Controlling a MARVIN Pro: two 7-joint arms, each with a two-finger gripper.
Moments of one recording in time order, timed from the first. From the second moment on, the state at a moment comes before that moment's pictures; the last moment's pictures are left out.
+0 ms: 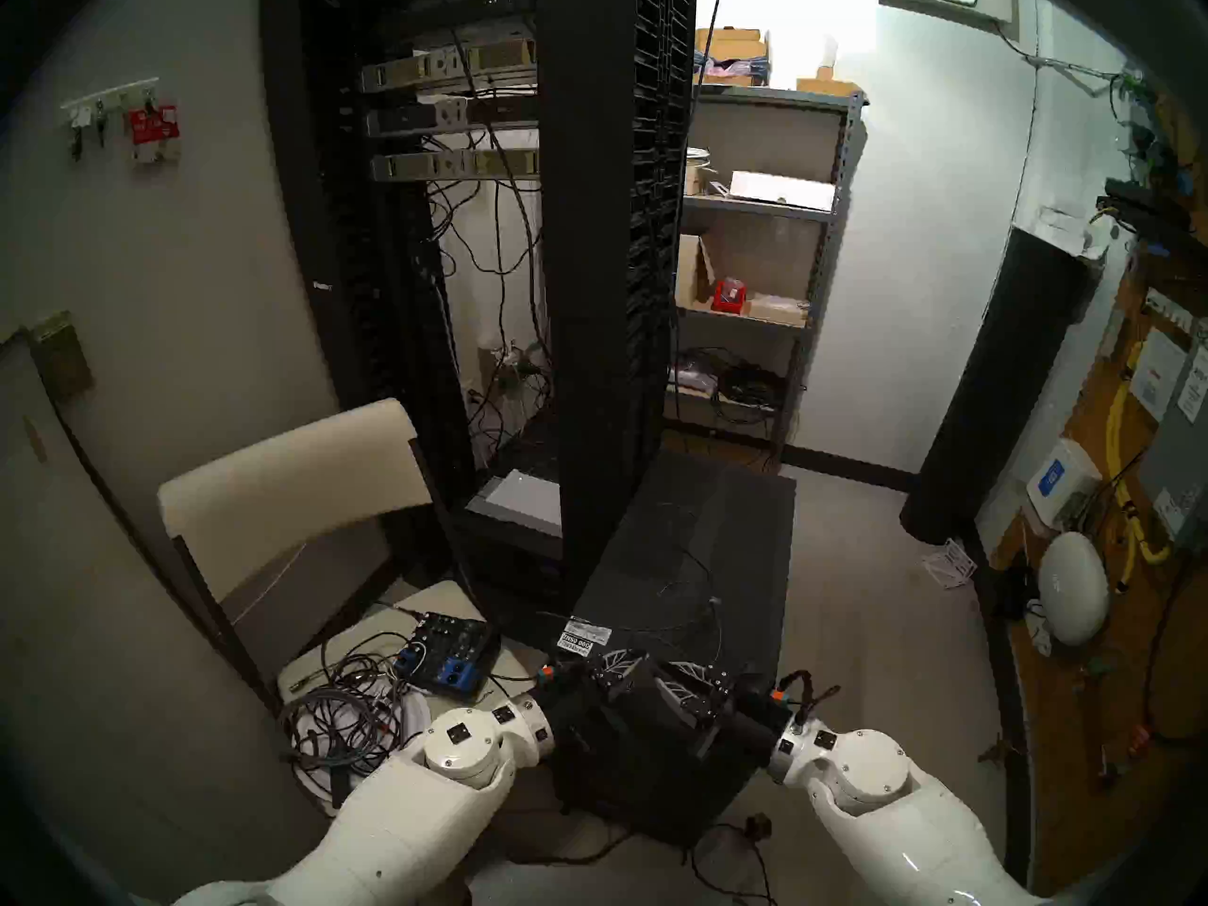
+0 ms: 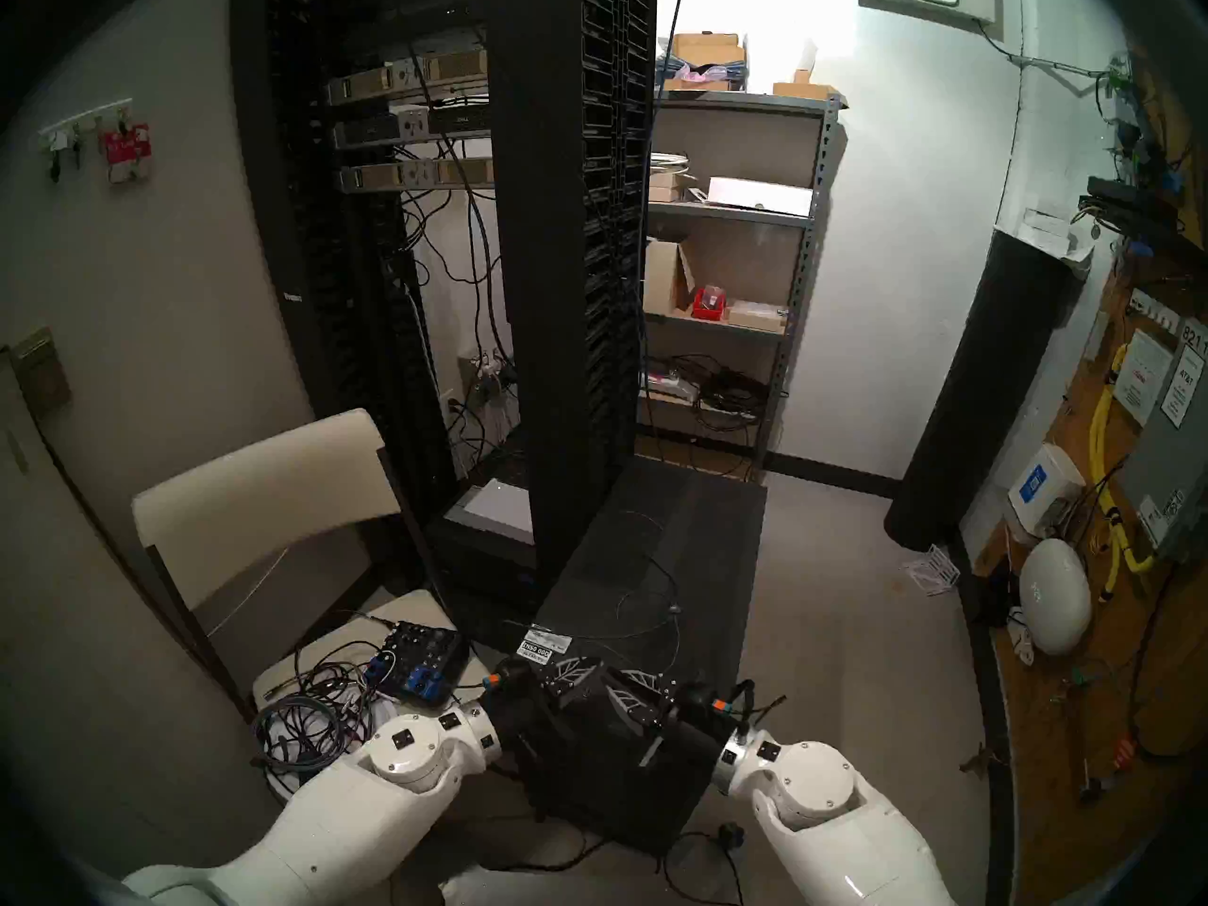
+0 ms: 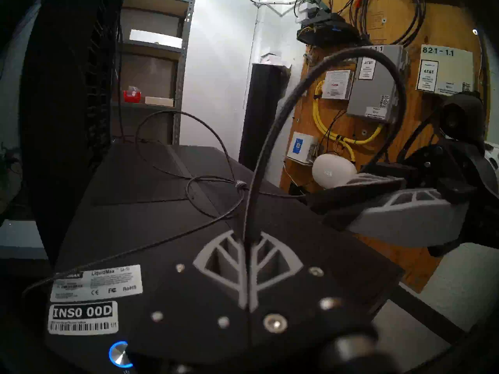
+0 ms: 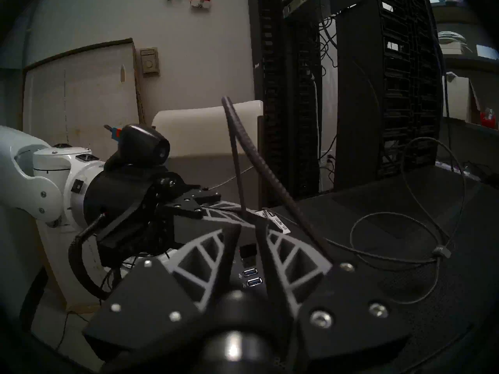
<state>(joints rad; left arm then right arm) 1.55 -1.33 -1.09 -1.15 -0.33 -0.32 -0.56 -1.78 -1.16 1.31 -1.44 0.30 -0.31 0.66</state>
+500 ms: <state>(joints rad) 1.55 -1.33 -1.10 -1.13 -0.34 -0.32 -0.57 -1.78 -1.17 1.31 -1.44 0.30 -0.29 0.66</state>
